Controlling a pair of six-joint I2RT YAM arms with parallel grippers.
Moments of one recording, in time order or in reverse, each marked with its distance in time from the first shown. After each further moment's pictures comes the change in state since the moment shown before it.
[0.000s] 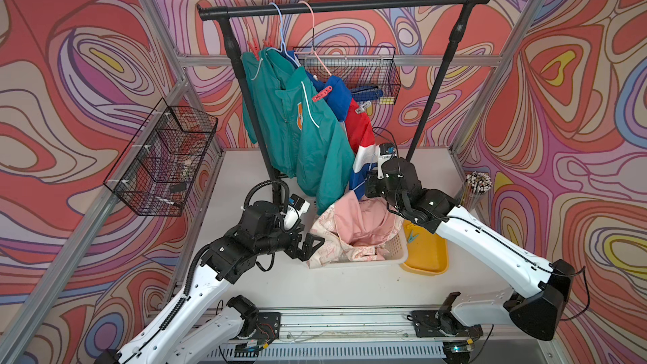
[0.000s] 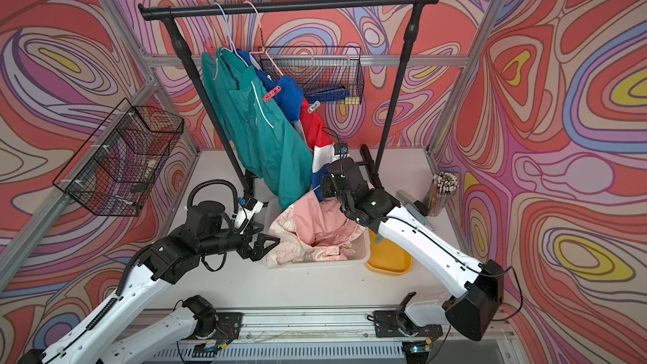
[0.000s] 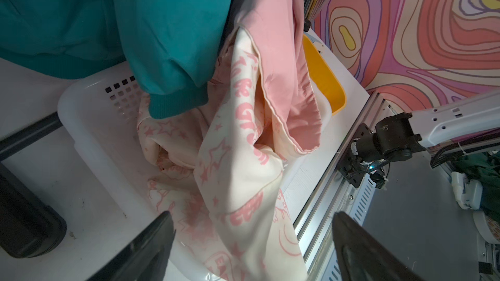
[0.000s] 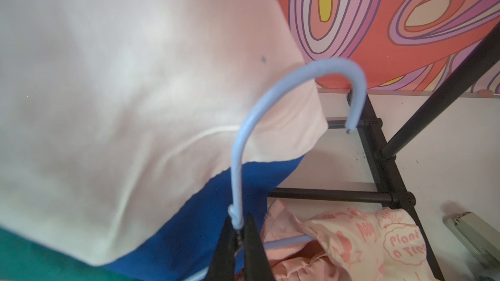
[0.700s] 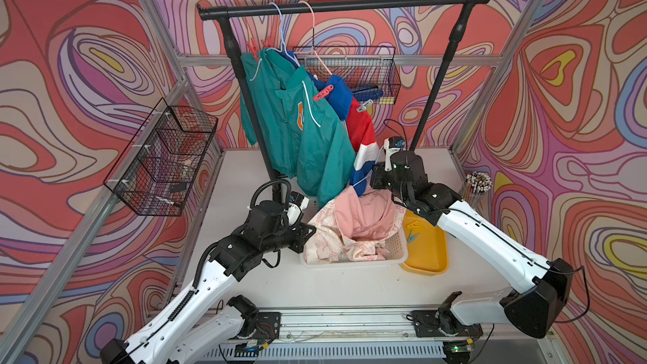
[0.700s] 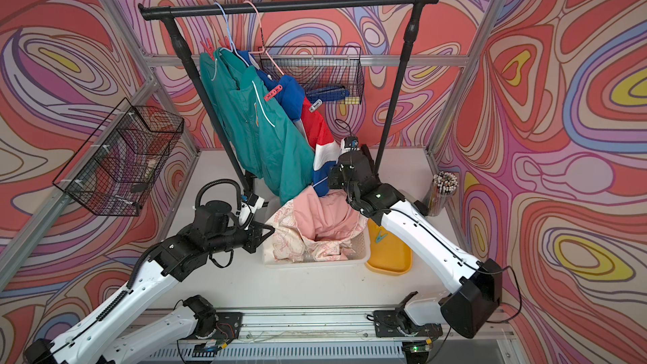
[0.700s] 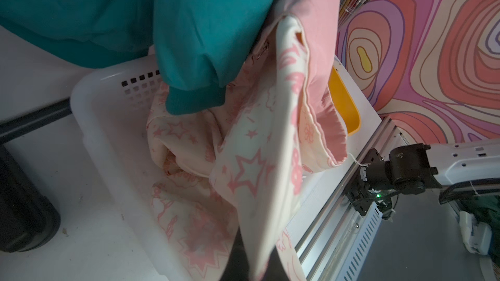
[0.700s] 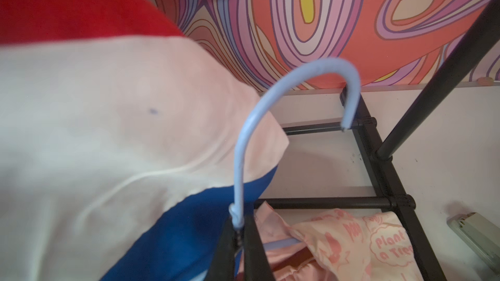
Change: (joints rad) left arm -0.020 -0.041 -0.067 0.111 -0.124 -0.139; right arm -0.134 0.025 0.000 0.043 -0.107 0.031
